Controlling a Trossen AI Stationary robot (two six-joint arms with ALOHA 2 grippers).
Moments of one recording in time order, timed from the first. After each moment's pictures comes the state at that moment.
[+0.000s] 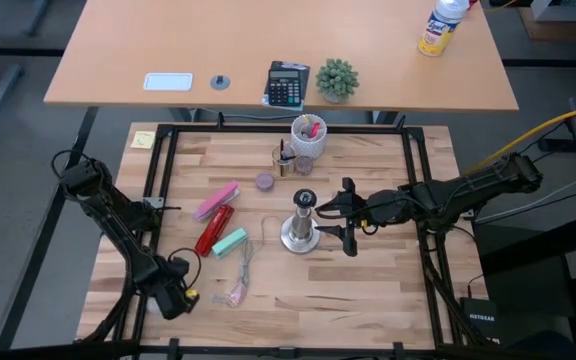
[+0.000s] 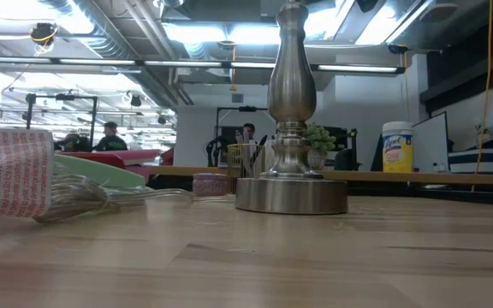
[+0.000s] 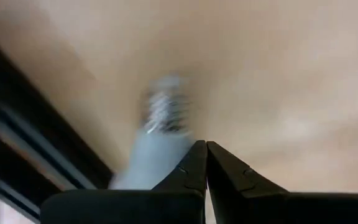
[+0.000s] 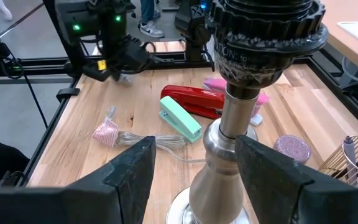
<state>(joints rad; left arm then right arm) -0.95 1.50 0.80 -0.76 0.15 -2.09 0.30 1.19 1.01 -0.22 0.28 0.17</state>
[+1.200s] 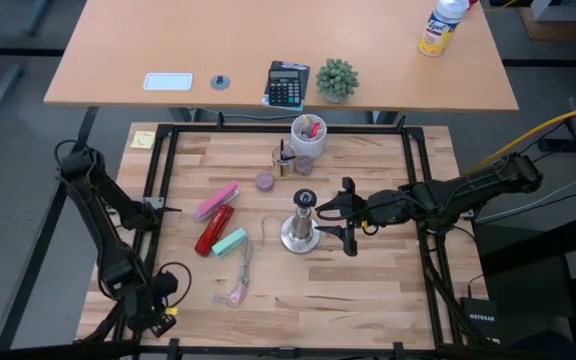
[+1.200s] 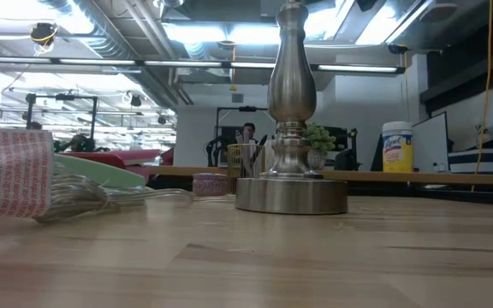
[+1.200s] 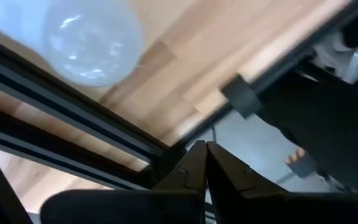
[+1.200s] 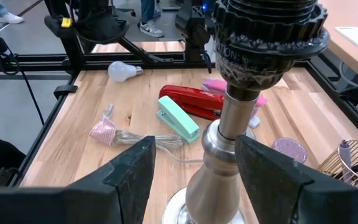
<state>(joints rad) -1.09 1.38 0.93 -0.73 0.18 -1.95 0.30 1.19 1.01 -0.22 0.28 0.14</state>
